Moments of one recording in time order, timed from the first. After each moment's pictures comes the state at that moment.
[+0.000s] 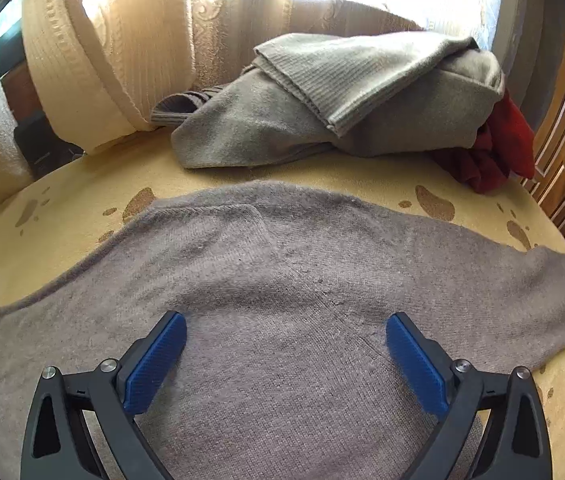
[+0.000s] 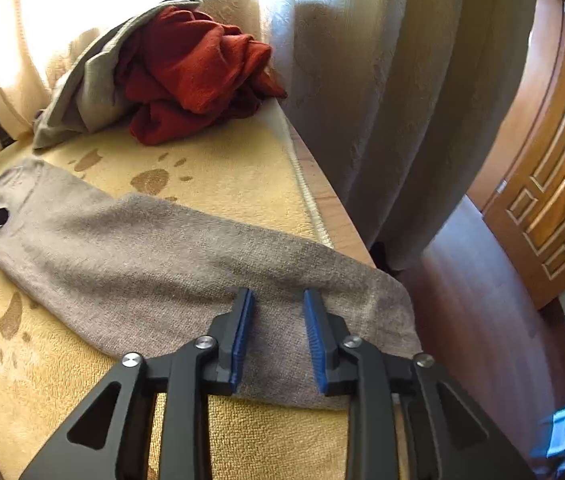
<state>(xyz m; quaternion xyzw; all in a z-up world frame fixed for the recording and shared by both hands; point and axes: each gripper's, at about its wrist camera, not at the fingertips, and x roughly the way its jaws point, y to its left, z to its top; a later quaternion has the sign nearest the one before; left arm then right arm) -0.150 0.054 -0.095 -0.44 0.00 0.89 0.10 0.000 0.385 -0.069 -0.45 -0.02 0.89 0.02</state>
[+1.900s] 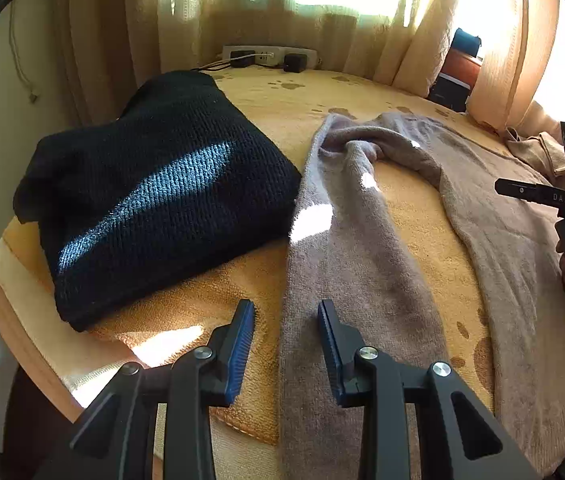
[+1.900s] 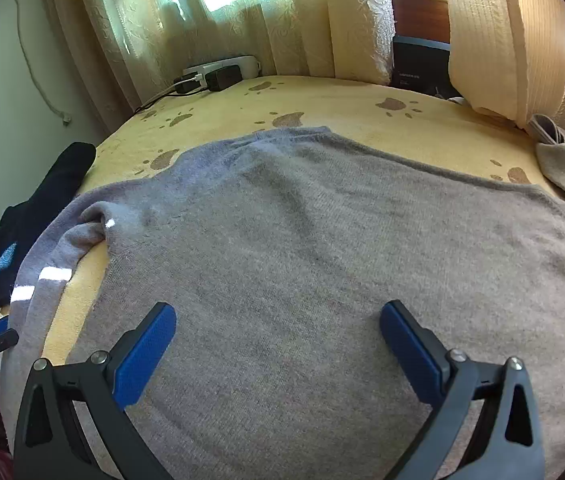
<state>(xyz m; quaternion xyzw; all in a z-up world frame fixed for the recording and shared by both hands) 0.261 -0.272 -0.097 -0.42 -0.14 0.87 -0.20 0.019 -0.098 -0.078 -0.42 -0.10 0.80 -0.41</state>
